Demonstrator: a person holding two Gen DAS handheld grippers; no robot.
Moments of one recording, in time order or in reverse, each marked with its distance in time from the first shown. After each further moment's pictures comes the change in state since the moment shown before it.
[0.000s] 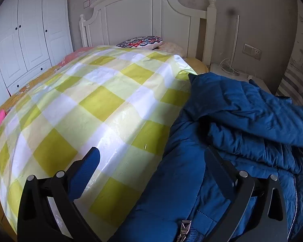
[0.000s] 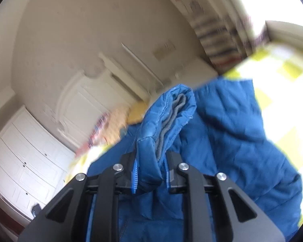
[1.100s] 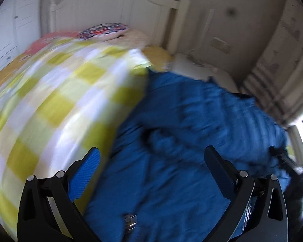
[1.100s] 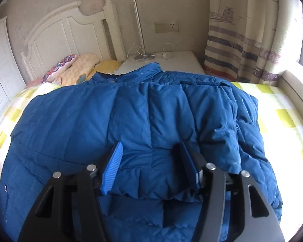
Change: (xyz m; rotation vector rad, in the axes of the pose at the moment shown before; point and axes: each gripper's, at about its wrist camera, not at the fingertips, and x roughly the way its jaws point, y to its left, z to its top) left arm -0.014 -0.040 0.048 0.033 0.133 -0.310; right arm 0.089 0.046 -0.040 -0.512 0.229 -0.387
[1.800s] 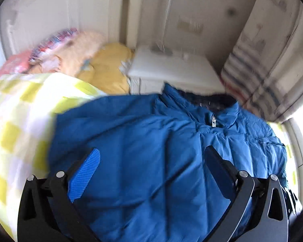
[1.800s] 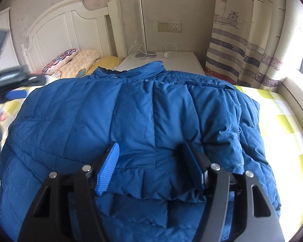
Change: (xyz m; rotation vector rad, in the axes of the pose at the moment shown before) left arm 0.130 -0.130 0.084 0.177 0.137 -0.047; right arm -0.002 0.004 -0.014 -0.024 0.004 -0.002
